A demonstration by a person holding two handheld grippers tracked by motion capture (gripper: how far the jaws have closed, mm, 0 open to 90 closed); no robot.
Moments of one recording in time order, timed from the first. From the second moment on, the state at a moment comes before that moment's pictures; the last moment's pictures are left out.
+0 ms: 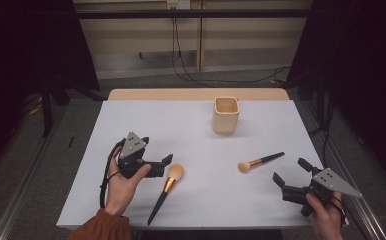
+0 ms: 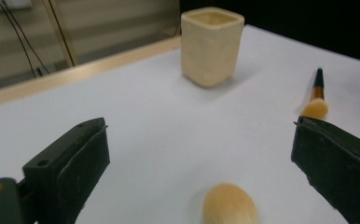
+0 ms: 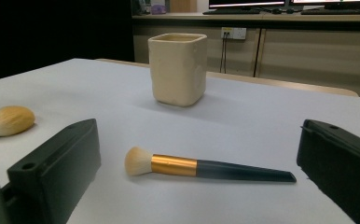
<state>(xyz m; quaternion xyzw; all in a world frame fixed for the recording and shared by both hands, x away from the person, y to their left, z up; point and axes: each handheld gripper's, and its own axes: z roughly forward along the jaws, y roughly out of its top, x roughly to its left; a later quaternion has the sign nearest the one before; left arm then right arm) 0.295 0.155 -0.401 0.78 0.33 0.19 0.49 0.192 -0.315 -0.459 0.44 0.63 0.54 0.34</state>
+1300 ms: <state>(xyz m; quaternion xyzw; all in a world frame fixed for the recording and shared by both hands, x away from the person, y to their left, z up) 0.305 0.129 -0.419 0.92 0.36 0.00 0.18 0.192 -0.313 -0.460 0.44 0.64 0.54 0.33</state>
